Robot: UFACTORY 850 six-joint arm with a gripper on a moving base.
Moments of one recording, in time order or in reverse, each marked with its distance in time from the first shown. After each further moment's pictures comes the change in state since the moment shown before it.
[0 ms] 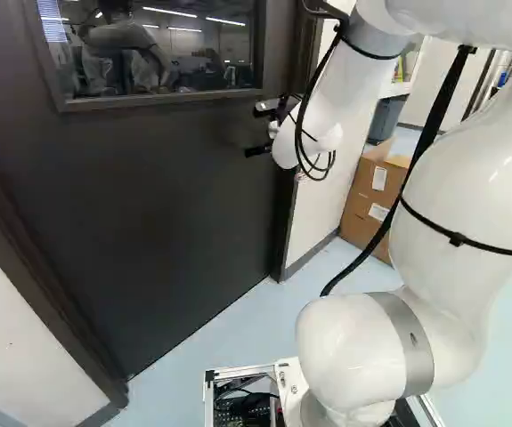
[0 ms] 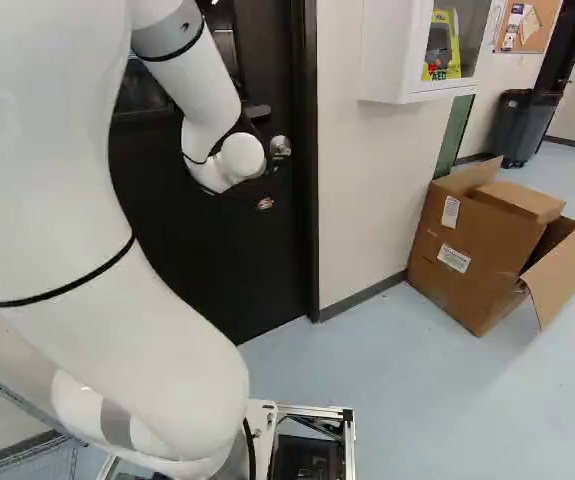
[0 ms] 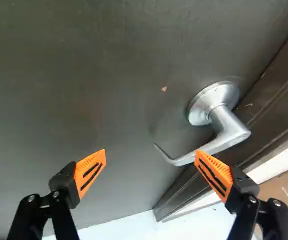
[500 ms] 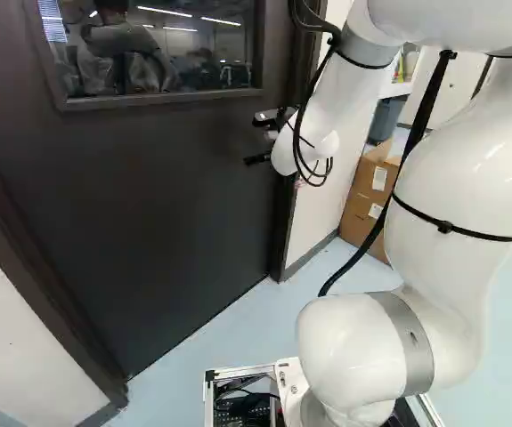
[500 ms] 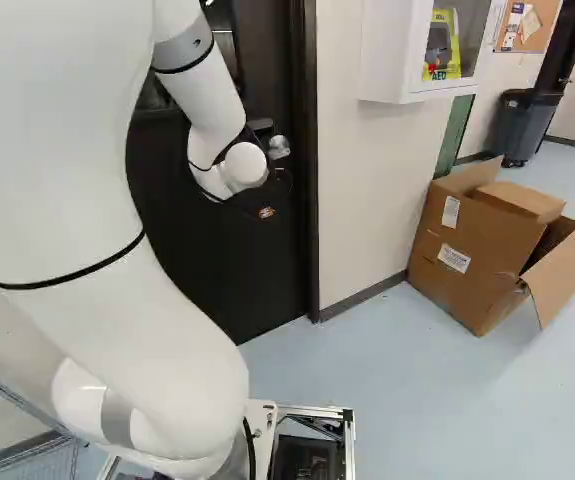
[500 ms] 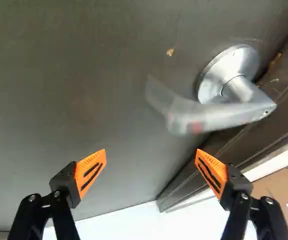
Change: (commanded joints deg) arm 0.0 -2.6 0.1 0.0 0.0 0.0
